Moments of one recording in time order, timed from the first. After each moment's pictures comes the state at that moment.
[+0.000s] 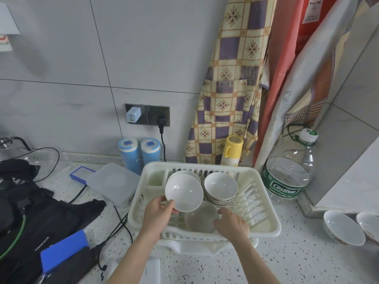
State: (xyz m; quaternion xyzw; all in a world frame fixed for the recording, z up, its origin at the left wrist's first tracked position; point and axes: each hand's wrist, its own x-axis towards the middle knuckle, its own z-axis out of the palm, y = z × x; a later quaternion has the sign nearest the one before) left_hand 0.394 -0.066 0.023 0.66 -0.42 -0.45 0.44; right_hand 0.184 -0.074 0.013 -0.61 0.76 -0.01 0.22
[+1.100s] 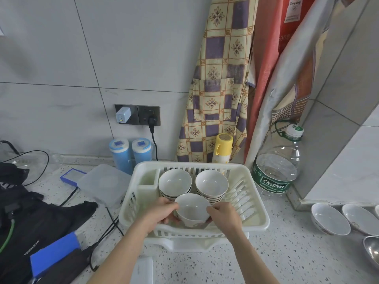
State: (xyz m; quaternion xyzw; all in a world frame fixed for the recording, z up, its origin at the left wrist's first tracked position) left_hand 0.381 -0.094 0.025 0.66 -0.49 -0.53 0.19; right_hand 0.172 -0.063 0.026 -0.54 0.74 -0.22 0.34
